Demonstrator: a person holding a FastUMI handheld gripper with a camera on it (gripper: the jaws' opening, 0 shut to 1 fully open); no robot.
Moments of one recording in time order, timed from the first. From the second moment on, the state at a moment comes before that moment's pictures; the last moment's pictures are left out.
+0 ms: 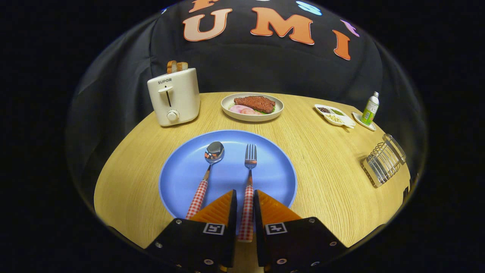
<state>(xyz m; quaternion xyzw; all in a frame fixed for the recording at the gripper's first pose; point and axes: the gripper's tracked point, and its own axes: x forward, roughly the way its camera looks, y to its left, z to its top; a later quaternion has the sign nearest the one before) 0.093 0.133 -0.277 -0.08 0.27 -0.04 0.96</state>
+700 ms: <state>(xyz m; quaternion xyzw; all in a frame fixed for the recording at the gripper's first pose) 0.069 0.104 -0.207 -0.06 0.27 0.00 0.96</state>
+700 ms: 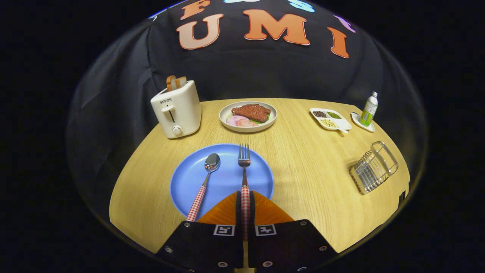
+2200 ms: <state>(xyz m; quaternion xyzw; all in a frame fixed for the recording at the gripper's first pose) 0.010 -0.172 -0.118 -0.10 0.52 0.01 0.85</state>
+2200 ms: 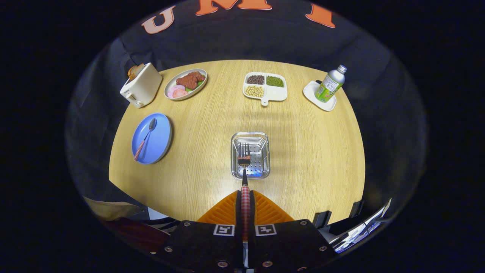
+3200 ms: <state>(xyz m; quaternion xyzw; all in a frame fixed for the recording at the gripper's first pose) 0.051 -0.175 -0.150 -0.12 0.59 -0.01 0.80</state>
